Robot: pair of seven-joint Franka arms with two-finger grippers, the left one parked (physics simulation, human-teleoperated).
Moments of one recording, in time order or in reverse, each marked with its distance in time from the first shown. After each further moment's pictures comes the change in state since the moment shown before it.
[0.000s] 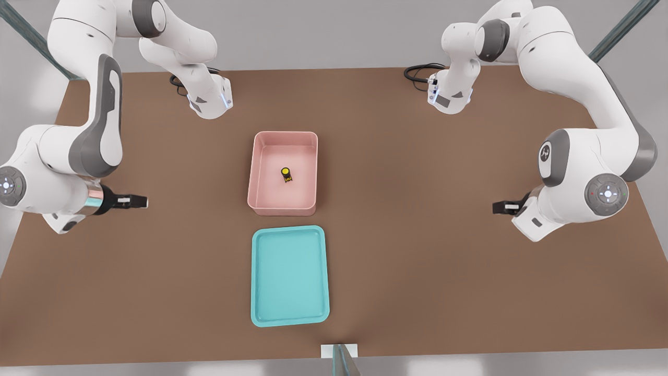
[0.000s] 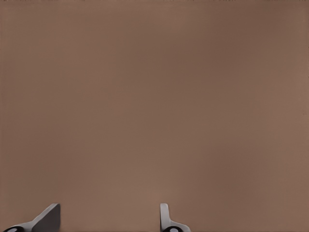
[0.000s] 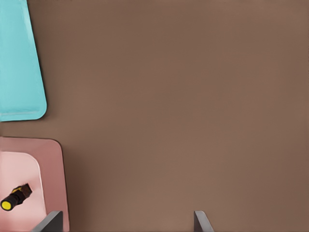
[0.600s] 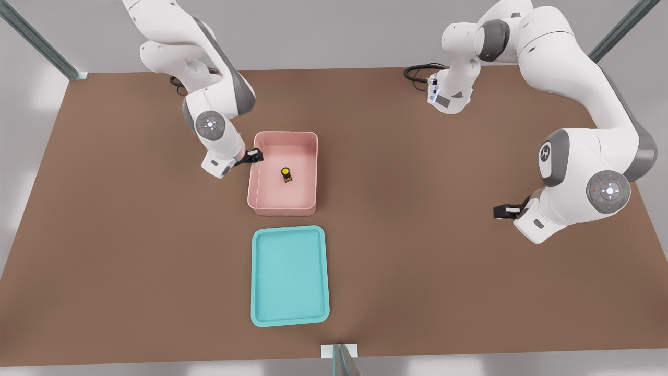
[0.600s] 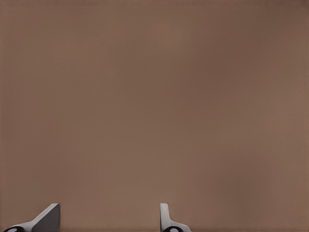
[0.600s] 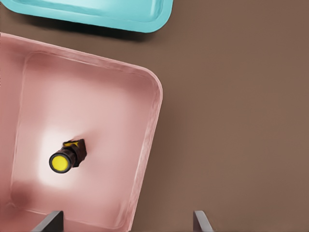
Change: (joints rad) arm 0.468 -0.344 0.135 -0.811 -0.027 0.548 0.394
